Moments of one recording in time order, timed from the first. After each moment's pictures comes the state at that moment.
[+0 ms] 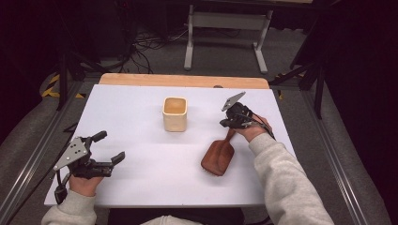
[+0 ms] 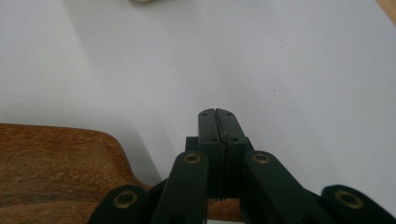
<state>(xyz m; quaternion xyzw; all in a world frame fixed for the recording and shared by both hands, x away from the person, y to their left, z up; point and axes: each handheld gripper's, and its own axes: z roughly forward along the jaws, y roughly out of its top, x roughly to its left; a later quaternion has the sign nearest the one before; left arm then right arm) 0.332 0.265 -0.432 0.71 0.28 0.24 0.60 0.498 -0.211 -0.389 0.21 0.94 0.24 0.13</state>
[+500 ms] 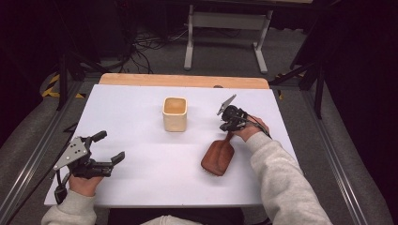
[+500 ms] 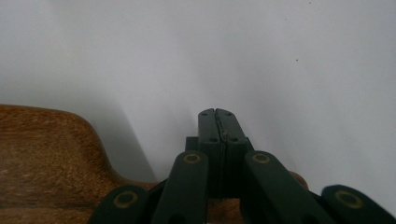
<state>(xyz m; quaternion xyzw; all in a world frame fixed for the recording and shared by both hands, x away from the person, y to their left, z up) 0.333 0.266 -0.432 0.71 0.28 0.24 0.59 0.509 -0.203 -0.413 0.21 0.96 0.17 0.11</state>
